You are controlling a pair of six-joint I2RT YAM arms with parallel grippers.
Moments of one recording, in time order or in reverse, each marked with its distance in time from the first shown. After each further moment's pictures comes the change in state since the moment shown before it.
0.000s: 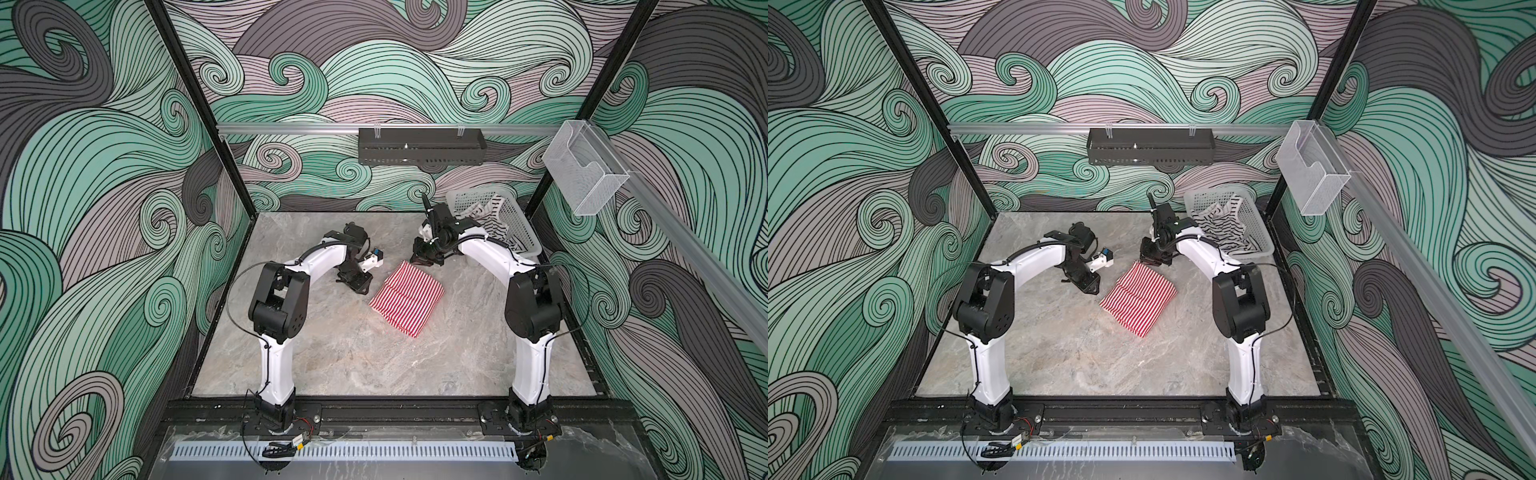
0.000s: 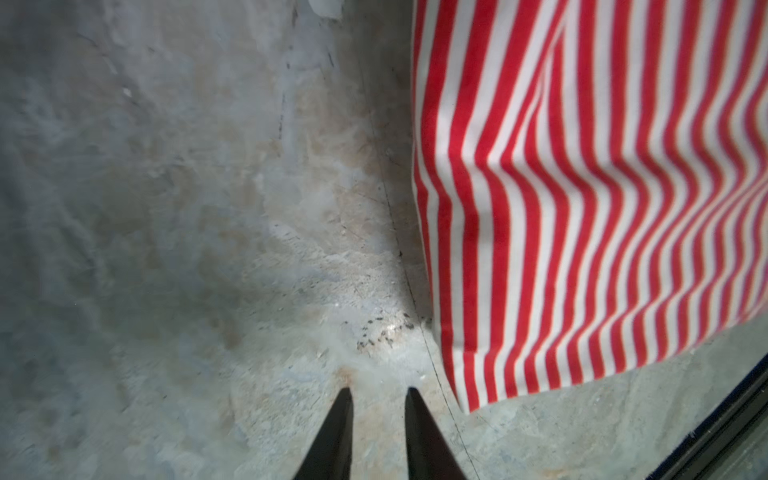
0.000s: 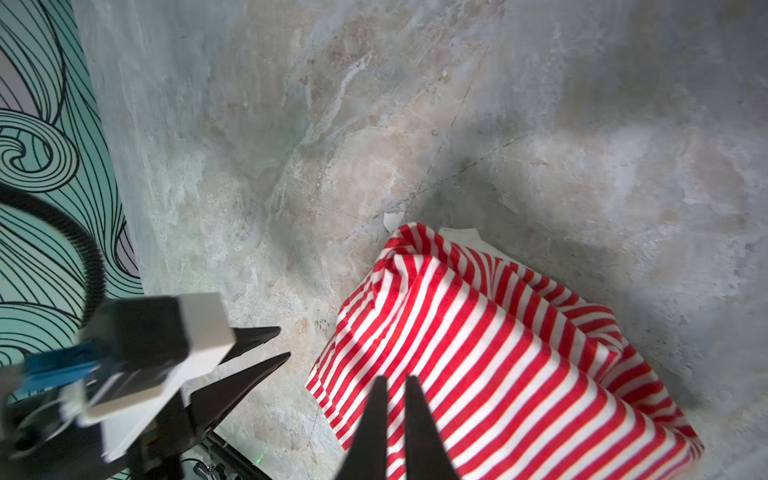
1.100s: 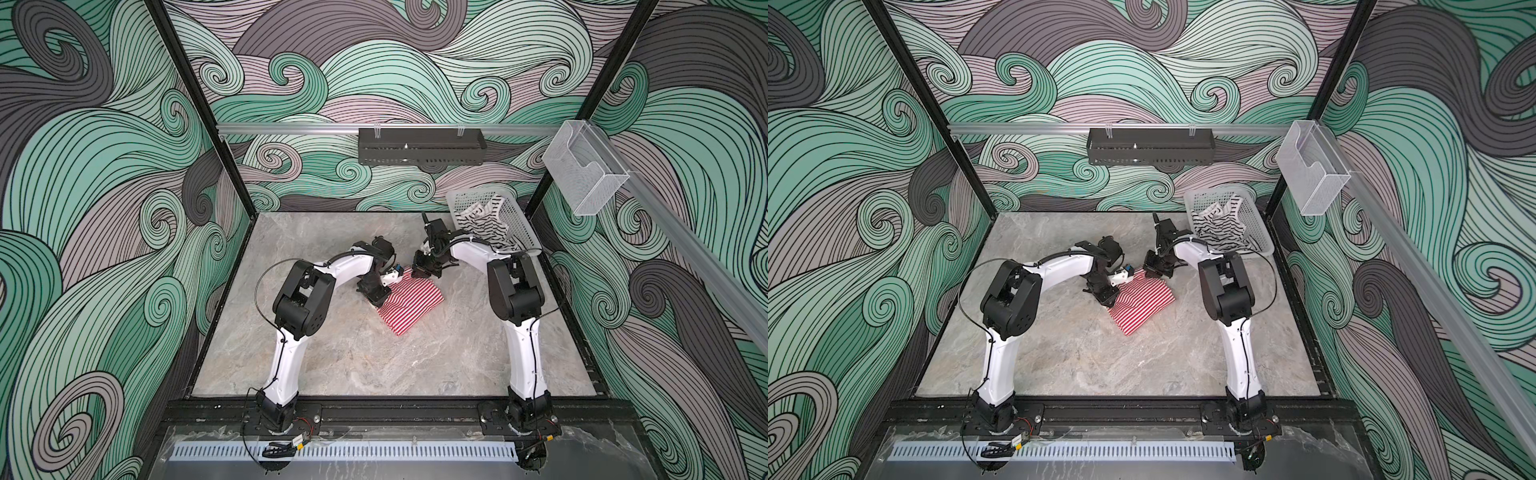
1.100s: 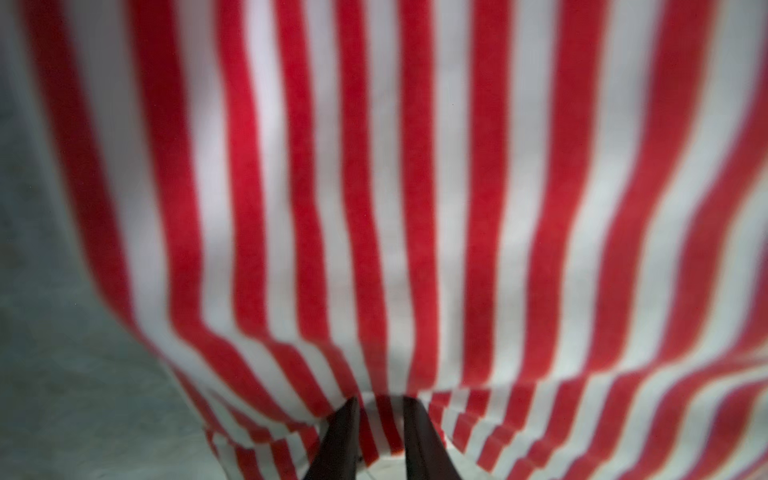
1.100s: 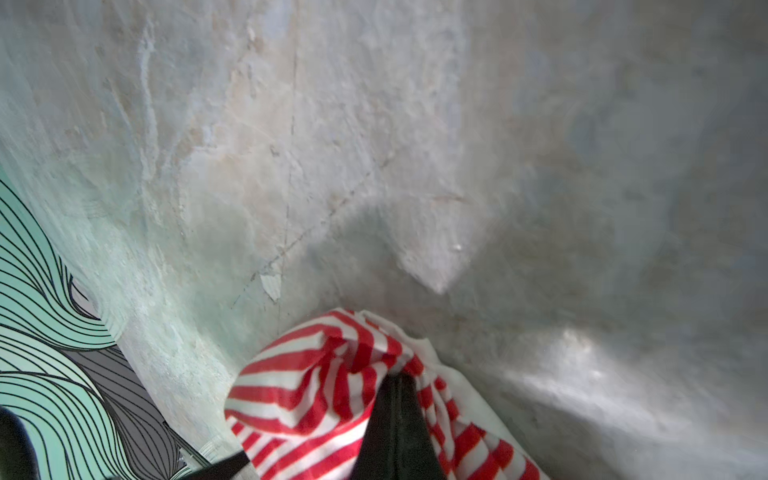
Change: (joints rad) left arm -0.144 0.198 0.100 -0.017 -0.143 -0.037; right arm -0.050 0.180 -0.045 0.070 -0.051 0.045
